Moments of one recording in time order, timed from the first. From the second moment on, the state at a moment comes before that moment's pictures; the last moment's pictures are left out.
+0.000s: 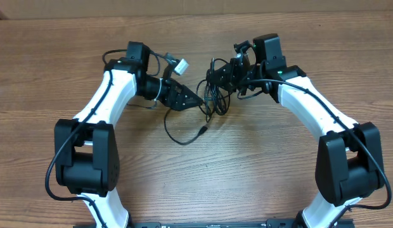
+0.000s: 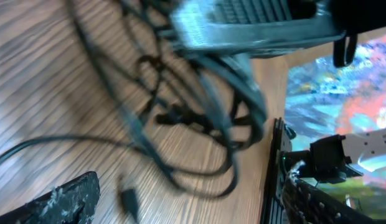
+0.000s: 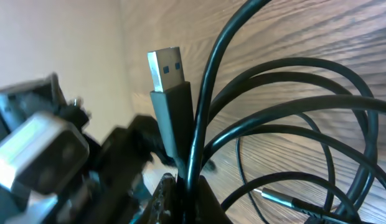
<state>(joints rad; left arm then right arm) -0.16 1.95 1.43 -0.87 1.07 0.40 0.29 1.86 1.33 -0.29 -0.82 0.82</state>
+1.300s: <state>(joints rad) -0.21 1.95 1.43 -0.77 0.65 0.11 0.30 1.86 1.33 -0.61 -0.51 0.75</state>
